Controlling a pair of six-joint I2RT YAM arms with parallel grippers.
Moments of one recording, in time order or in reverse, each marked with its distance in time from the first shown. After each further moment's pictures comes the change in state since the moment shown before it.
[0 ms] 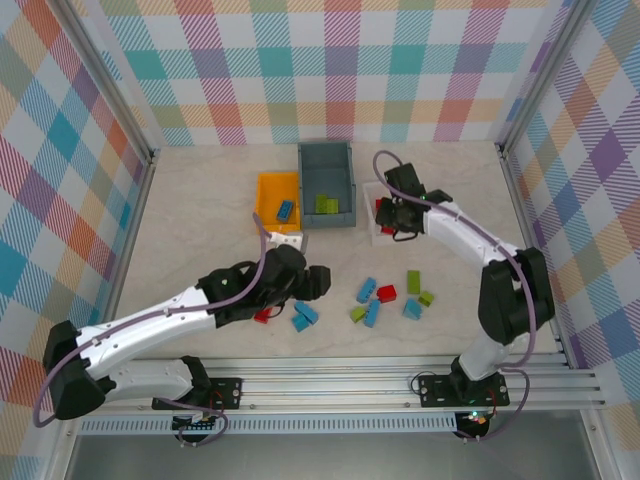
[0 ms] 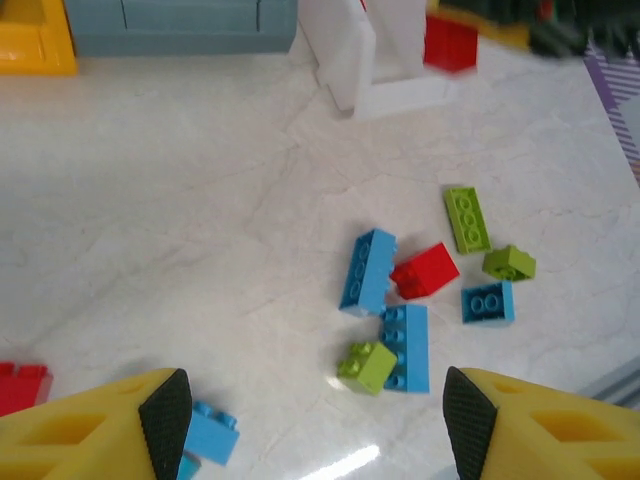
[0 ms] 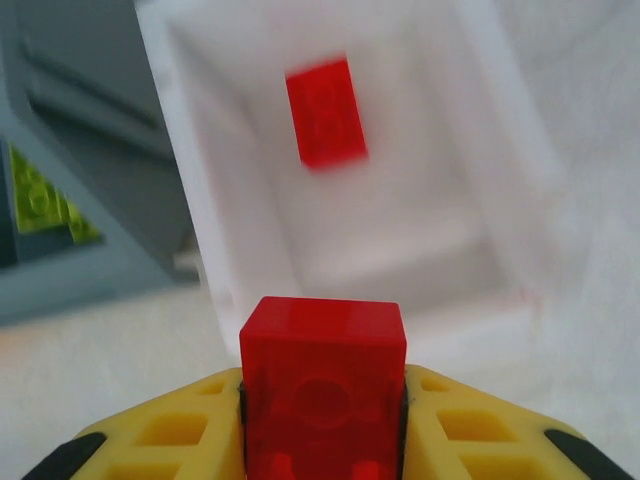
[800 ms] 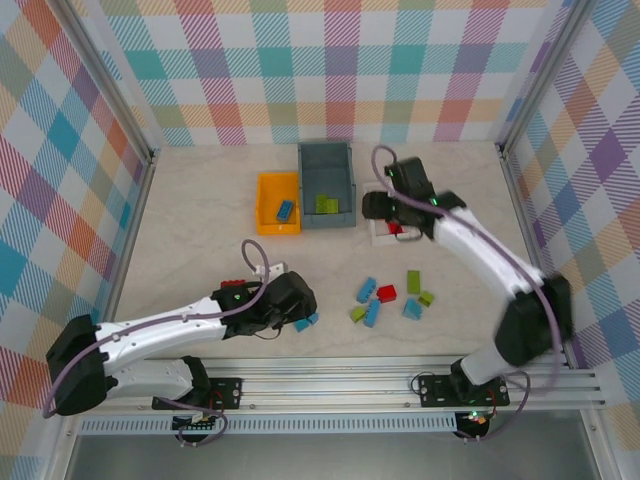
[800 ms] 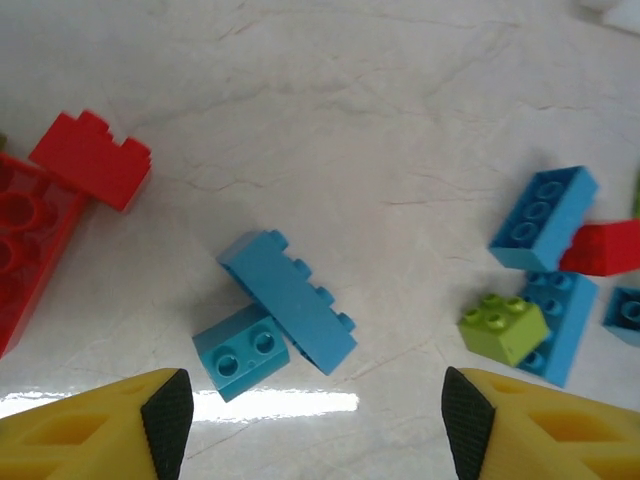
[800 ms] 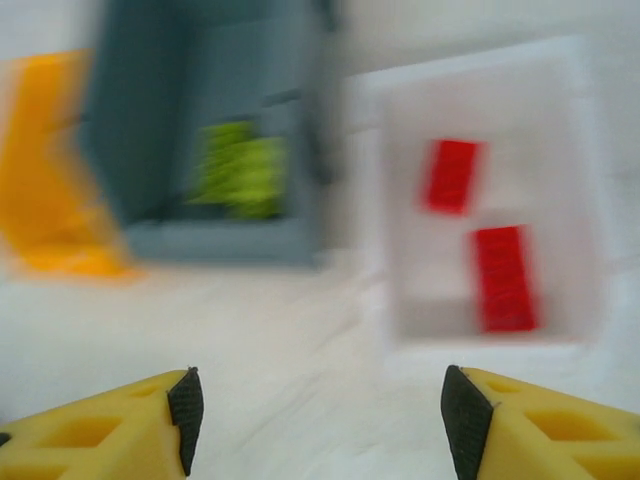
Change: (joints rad) left arm -0.021 0.072 -0.169 -0.067 -0.011 -0.425; right arm 0.103 -0.307 -0.117 0.062 -0.139 -0.182
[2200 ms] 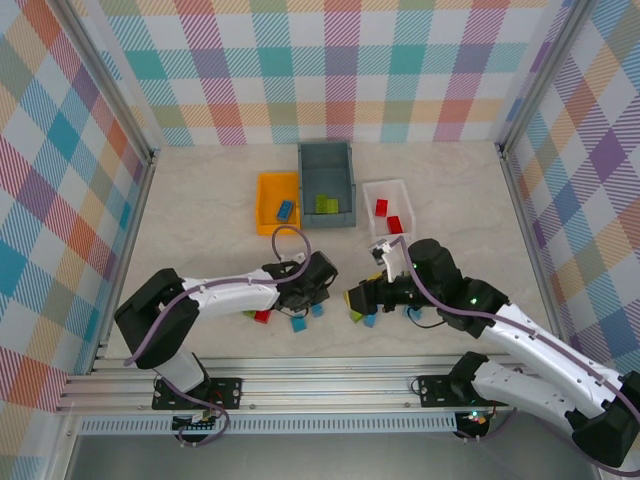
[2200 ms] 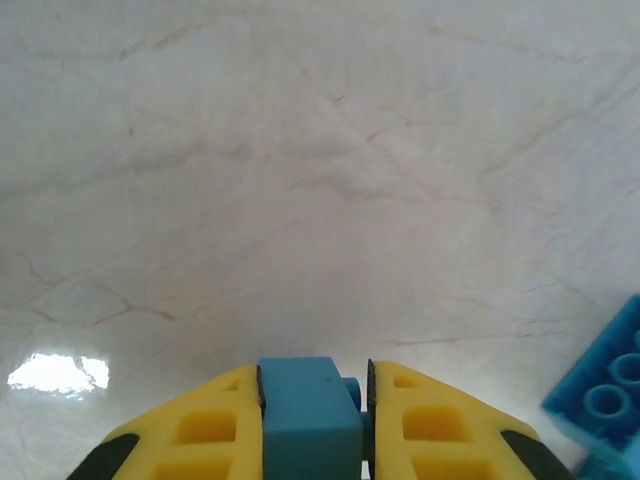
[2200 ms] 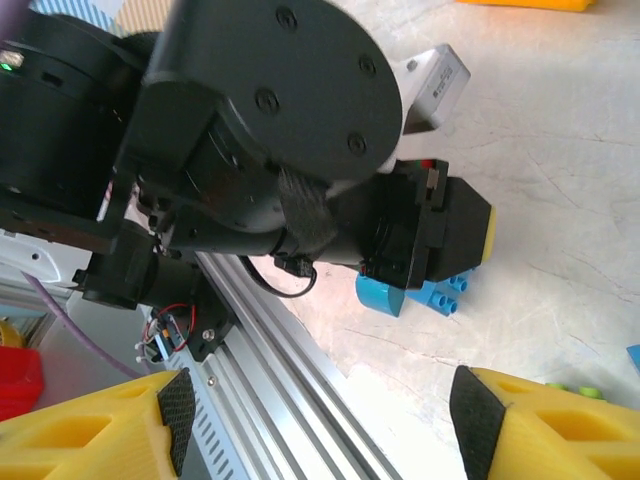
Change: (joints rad) left arm 0.148 0.422 0.165 0.182 0.073 0.017; right arm 0.297 -0.548 -0.463 0.092 -0.383 0.083
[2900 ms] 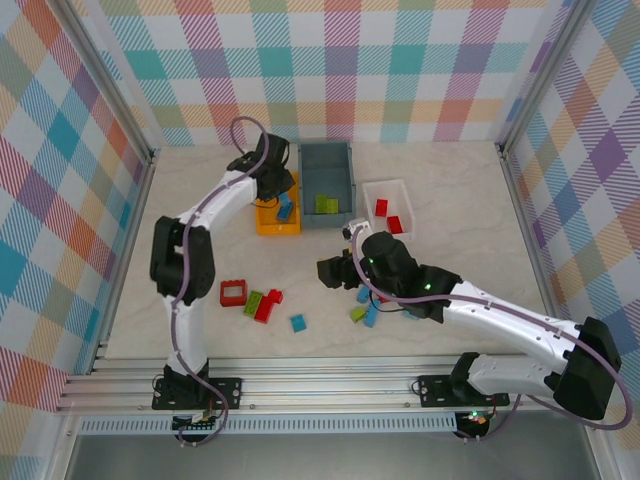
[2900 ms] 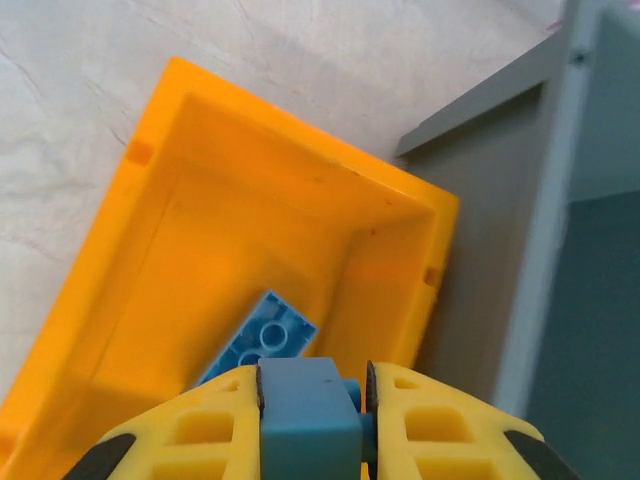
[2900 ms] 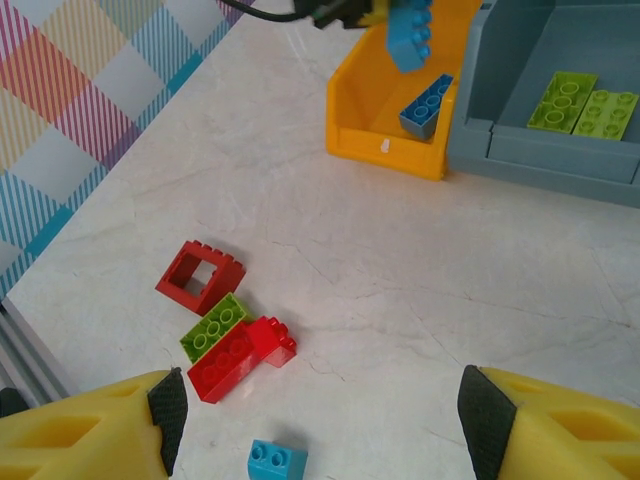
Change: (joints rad) left arm 0.547 0.480 0.888 -0.229 0.057 0.421; right arm 0.167 0.289 0.114 0.237 0.506 0.000
